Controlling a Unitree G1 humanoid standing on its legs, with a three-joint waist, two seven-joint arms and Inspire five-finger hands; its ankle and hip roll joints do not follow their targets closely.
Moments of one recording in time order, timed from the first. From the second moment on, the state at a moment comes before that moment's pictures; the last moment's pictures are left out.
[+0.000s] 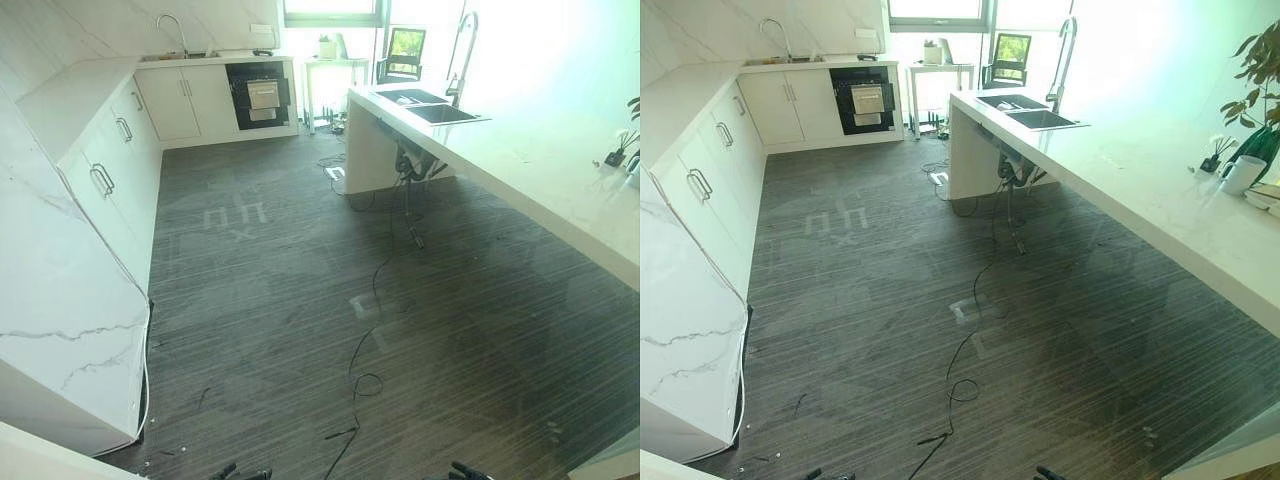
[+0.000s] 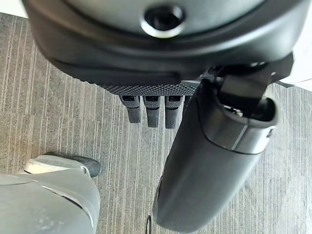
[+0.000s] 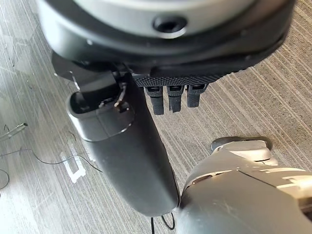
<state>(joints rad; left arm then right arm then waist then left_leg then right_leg) -0.01 0.21 -0.02 1.34 -0.50 -0.09 0.05 0.04 -0.22 0.06 1.27 0.35 -0.13 0.08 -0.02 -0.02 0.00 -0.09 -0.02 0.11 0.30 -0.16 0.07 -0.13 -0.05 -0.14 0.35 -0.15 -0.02</state>
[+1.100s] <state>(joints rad) 0.02 0.21 -0.02 1.35 -0.49 -0.10 0.03 0.04 -0.22 0.06 1.30 0.35 -0.13 0.08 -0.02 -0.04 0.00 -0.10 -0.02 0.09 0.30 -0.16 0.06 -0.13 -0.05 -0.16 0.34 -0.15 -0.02</state>
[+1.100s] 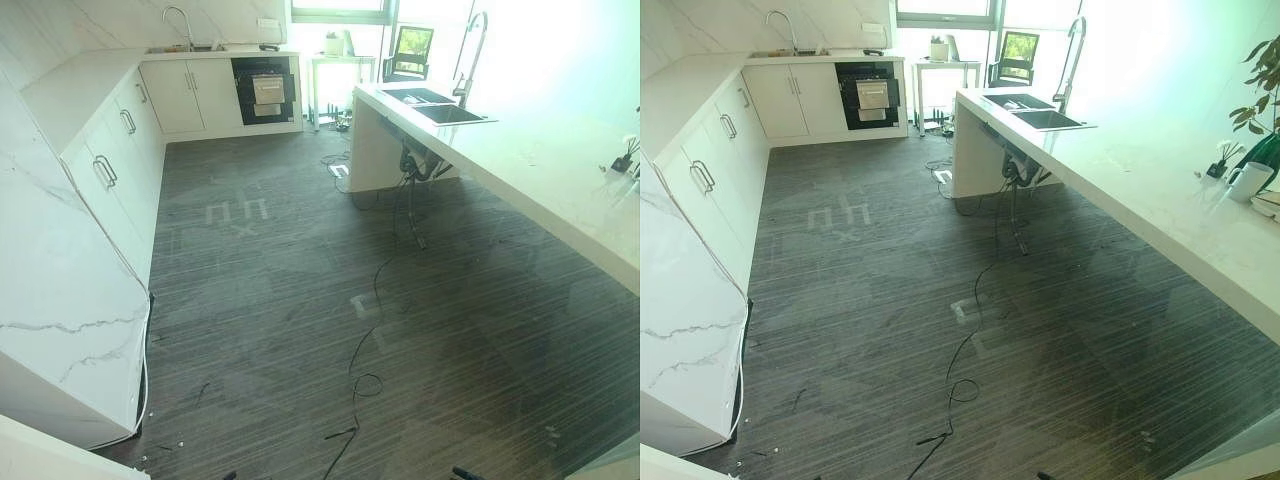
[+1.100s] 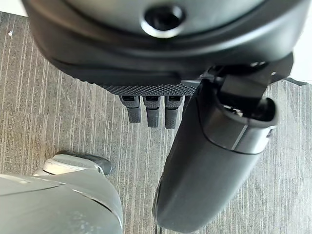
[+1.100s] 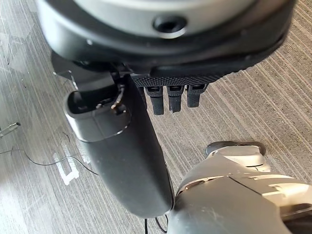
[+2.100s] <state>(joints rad) -0.05 0.23 -0.03 0.77 -0.50 -0.24 0.04 0.15 -0.18 0.11 0.45 0.37 -0.13 0.11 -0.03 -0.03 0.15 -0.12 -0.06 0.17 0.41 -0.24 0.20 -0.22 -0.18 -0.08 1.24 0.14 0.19</state>
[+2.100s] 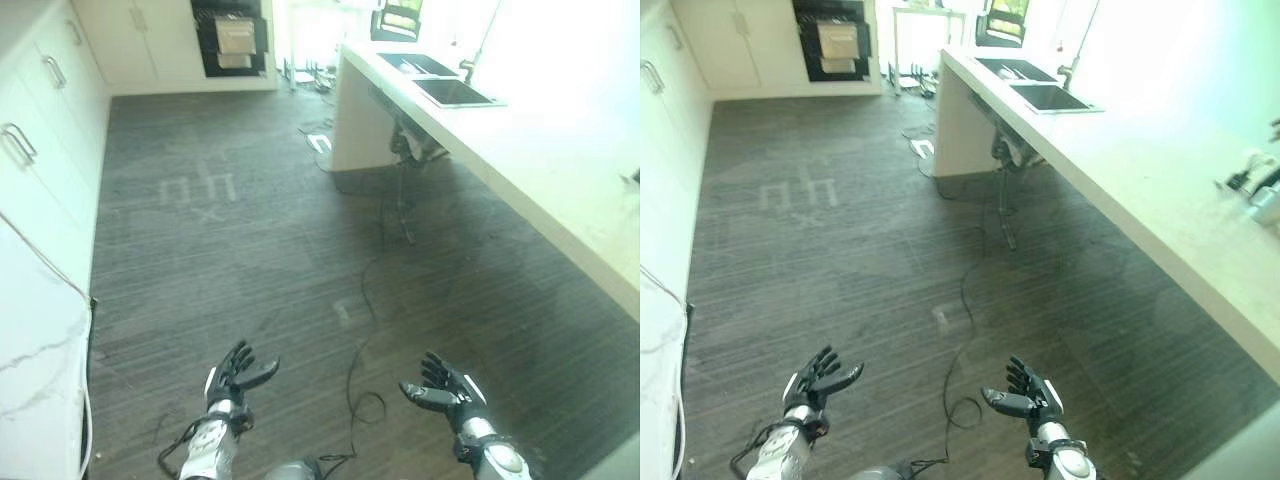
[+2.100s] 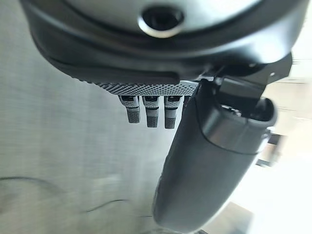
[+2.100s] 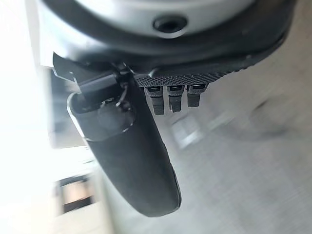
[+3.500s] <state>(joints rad) 0.17 0.32 -0.12 0.26 -0.46 -0.25 -0.03 0.17 -0.44 0.07 0.11 0.40 -0.10 0.20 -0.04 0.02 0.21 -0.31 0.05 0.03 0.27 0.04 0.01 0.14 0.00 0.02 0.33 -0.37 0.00</state>
